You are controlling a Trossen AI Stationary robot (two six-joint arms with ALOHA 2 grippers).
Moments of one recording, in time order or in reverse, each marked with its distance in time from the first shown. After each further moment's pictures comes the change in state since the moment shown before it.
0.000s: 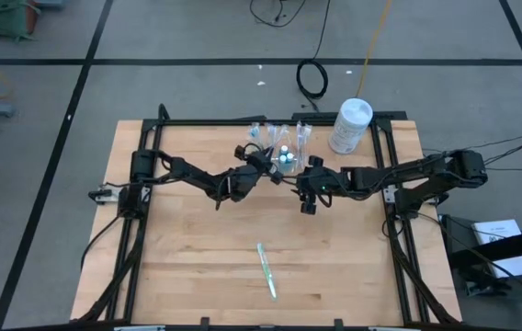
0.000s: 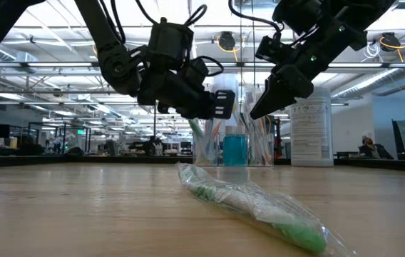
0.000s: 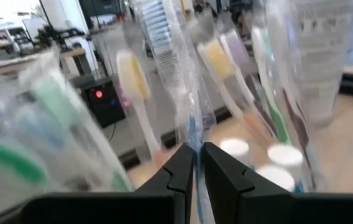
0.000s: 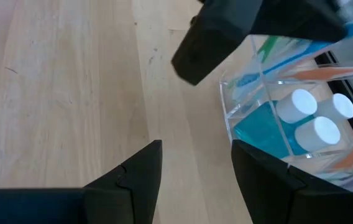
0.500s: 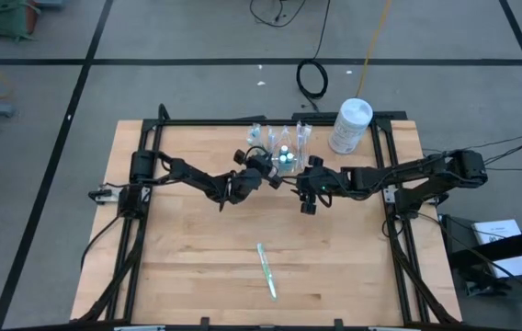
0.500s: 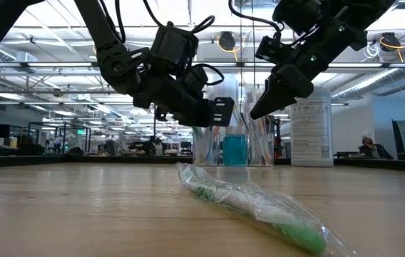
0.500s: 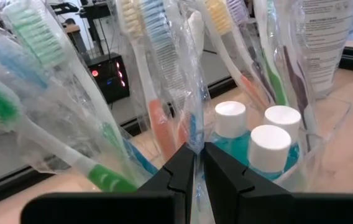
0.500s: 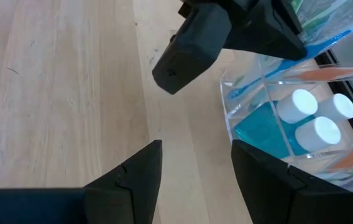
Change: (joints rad) left arm -0.013 -0.001 0.000 -0.146 0.002 -0.129; right arm 0.000 0.000 0.000 0.000 0.000 0.000
